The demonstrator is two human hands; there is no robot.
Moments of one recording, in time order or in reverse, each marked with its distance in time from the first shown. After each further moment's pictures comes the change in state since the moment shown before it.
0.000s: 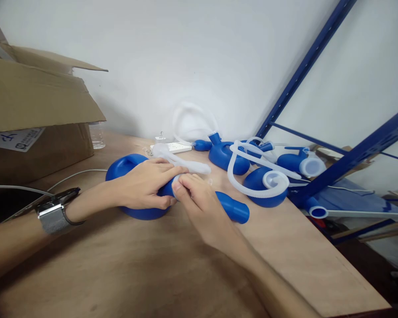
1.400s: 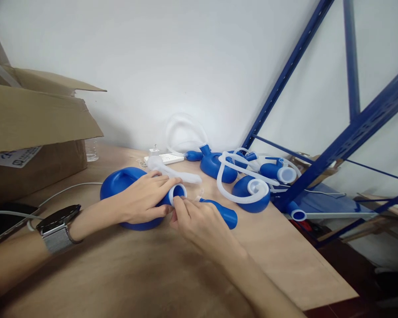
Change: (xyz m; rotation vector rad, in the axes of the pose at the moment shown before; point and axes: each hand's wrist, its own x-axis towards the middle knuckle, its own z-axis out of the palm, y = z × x) left_hand -0.001 0.011 0.004 0.122 0.000 -0.032; right_hand -0.018 -0.001 -0.004 -0.968 0.280 -0.642
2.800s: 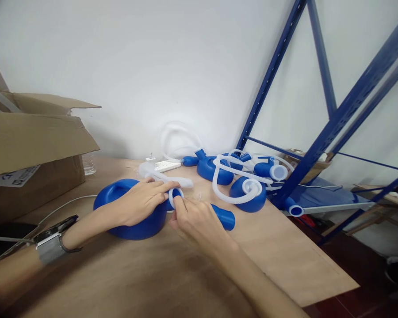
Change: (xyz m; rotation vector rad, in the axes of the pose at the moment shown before) left_hand 0.000 -0.011 -0.001 -0.103 0.001 0.024; right_hand -0.004 0.002 0.011 -0.053 -0.023 0.120
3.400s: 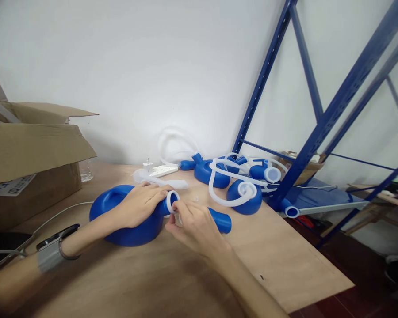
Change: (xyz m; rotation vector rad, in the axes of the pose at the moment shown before) left_hand 0.004 0.000 0.007 0.164 0.025 -0.046; right_hand -0.011 0.003 0.010 0.306 0.103 0.163
